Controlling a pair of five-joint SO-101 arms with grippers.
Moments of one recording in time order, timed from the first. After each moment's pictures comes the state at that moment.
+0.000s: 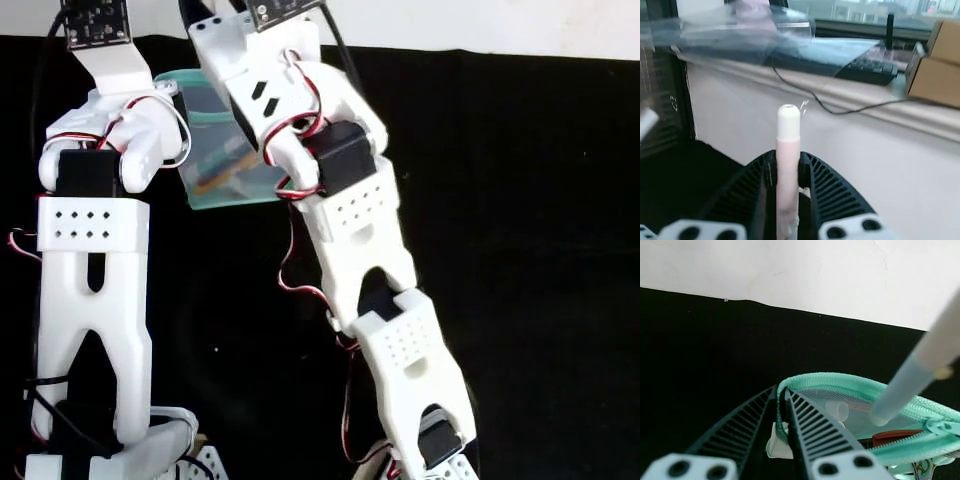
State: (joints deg) left arm -3.4 -8.7 1.5 58.0 8.7; right arm -38.5 41.8 -95.1 59.4 4.1
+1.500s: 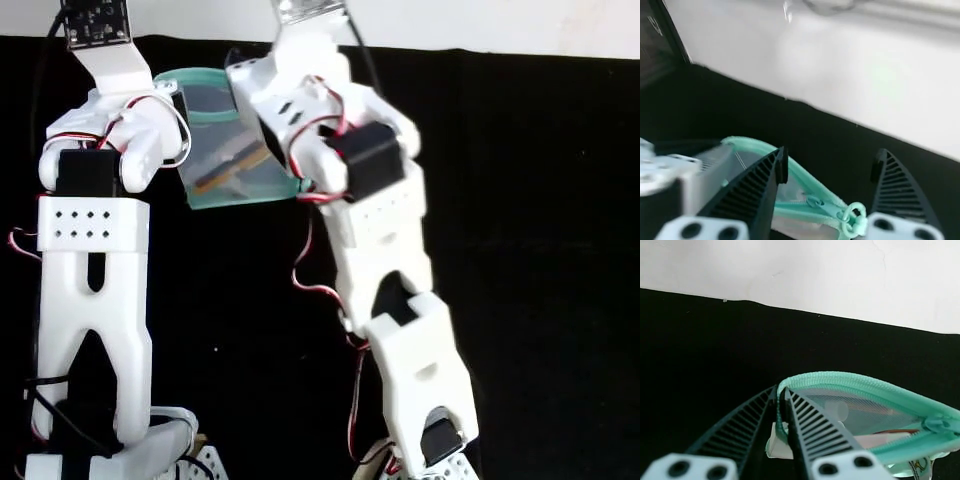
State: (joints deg) left arm -3.4 -8.7 1.5 58.0 8.7; right arm -34.5 33.4 -95.9 86.5 -1.6
